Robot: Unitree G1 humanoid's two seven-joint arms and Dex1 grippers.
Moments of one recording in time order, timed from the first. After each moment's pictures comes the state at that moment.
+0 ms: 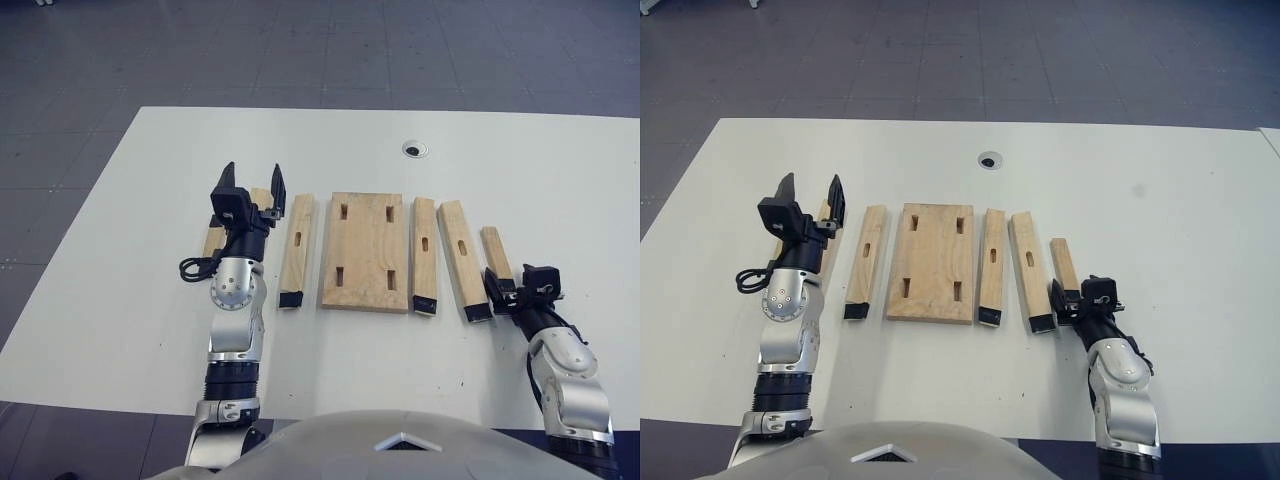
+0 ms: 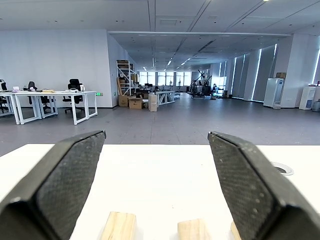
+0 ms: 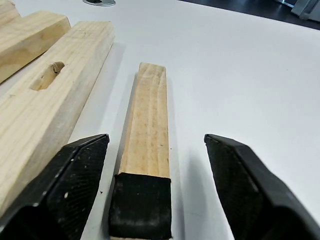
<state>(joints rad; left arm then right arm) -0.04 0.05 0.06 -0.02 -0.05 -0.17 -0.07 0.31 -0.26 -0.19 -0.19 0.13 0.27 0.27</state>
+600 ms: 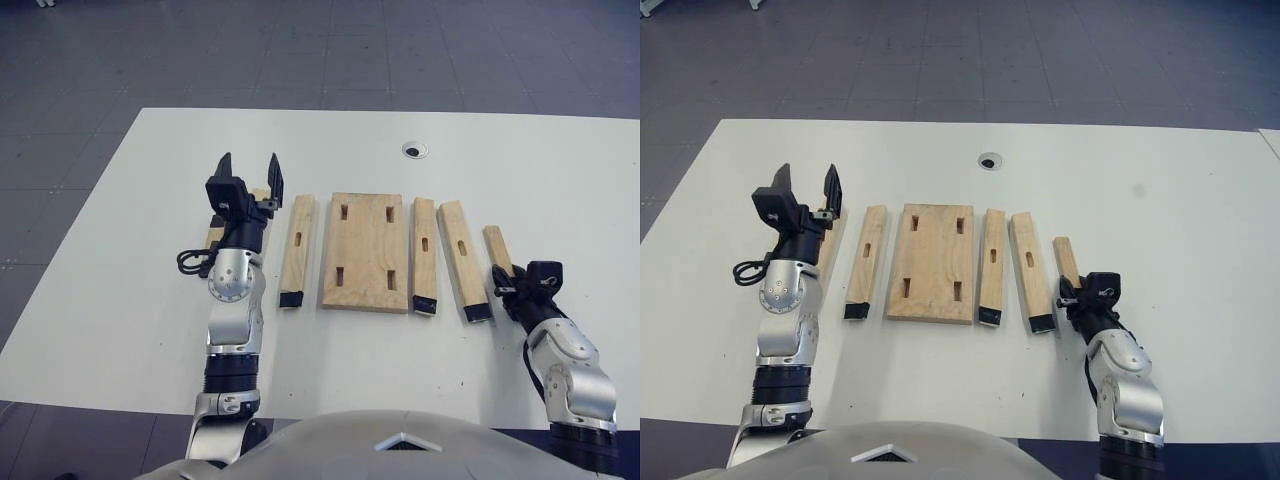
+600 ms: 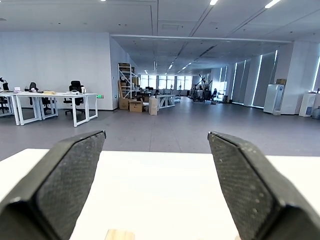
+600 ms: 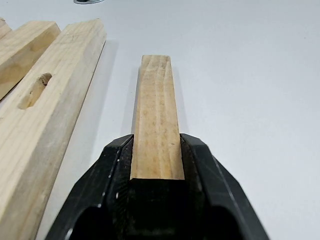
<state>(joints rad) -0.11 0.05 0.07 -0.06 -0.10 -0.10 -0.07 0.22 -0.26 -0.22 -0.19 0.22 0.44 0.22</state>
